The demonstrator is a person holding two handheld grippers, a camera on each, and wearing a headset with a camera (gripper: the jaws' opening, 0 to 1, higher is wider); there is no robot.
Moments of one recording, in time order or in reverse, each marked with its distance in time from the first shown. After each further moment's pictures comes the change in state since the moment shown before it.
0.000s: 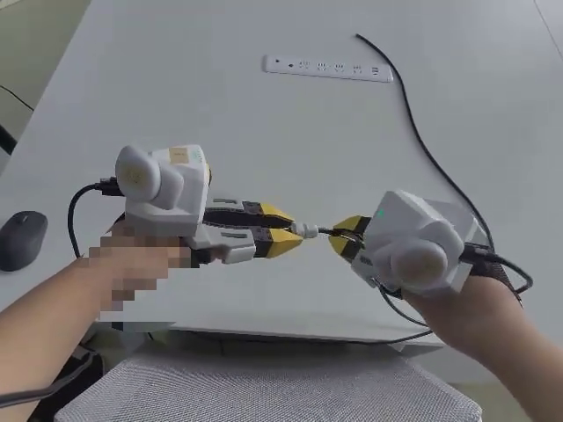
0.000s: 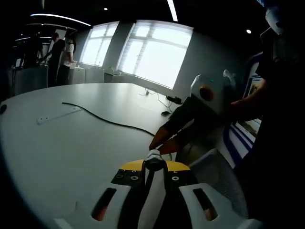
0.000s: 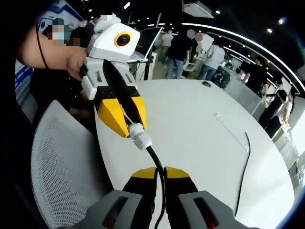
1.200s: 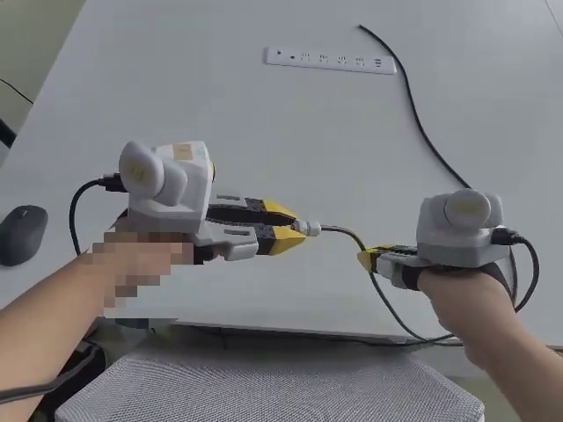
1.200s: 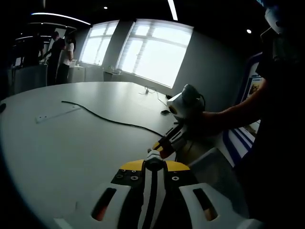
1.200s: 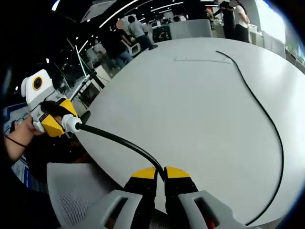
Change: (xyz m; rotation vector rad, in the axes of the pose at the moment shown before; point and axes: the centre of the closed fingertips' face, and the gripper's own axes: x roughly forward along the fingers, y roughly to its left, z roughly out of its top) left arm 0.004 0.003 -0.004 -0.006 0.007 -0.005; right arm 0.020 -0.017 -0.080 0.689 0.126 -0.021
